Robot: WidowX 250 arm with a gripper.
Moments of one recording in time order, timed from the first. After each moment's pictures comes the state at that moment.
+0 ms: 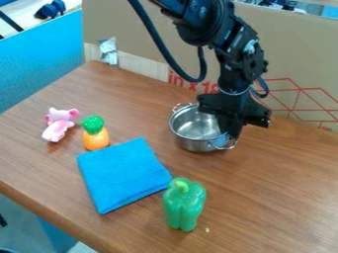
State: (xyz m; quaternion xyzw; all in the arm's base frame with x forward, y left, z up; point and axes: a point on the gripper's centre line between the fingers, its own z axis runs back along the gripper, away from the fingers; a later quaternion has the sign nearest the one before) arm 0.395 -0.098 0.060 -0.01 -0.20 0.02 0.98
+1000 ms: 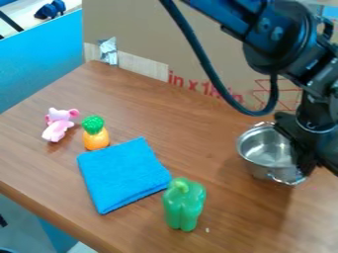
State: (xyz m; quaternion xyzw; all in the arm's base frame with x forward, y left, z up) arm 0.346 -0.205 0.077 0.00 -0.23 -0.23 0.94
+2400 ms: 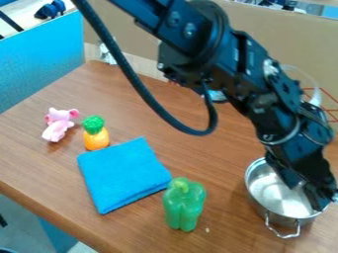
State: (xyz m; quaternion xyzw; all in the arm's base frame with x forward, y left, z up) arm 0.306 -0.196 0.082 -0.18 -0.24 -0.29 0.91
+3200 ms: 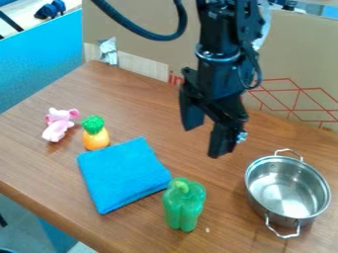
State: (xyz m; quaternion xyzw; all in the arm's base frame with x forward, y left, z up) arm 0.285 -0.080 0.125 0.02 -0.04 -0.25 0.97
